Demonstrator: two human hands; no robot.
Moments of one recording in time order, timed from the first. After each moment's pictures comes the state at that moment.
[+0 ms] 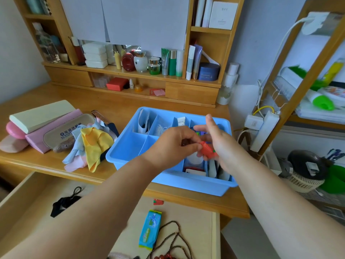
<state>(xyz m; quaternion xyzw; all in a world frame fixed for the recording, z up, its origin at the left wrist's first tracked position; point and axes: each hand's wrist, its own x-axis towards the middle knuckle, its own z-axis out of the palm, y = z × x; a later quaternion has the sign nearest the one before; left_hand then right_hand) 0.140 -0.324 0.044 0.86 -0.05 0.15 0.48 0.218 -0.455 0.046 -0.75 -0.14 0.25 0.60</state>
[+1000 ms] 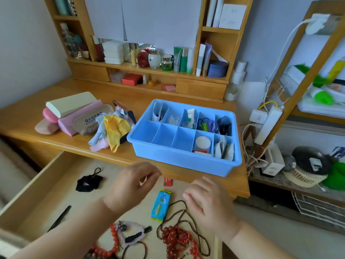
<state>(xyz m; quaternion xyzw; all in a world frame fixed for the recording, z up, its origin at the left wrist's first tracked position) -0.015 -0.293 -0.019 0.93 0.01 0.22 0.30 0.088 -0.504 -0.044 -0.77 -0.56 -0.14 0.27</state>
